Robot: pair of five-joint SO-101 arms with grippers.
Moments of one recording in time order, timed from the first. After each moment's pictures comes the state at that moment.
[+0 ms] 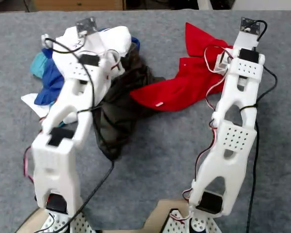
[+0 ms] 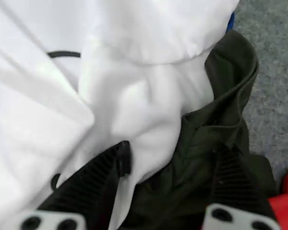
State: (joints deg) left arm 8.2 31.6 -19.6 53.0 18.8; right arm 14.3 54.3 -52.3 70.7 -8.8
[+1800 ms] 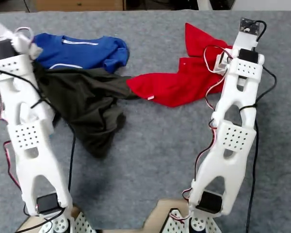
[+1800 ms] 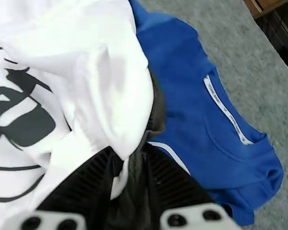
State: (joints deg) left arm -19.3 57.9 -92.4 95.9 24.0; right arm 14.3 54.3 -52.3 70.7 -8.8
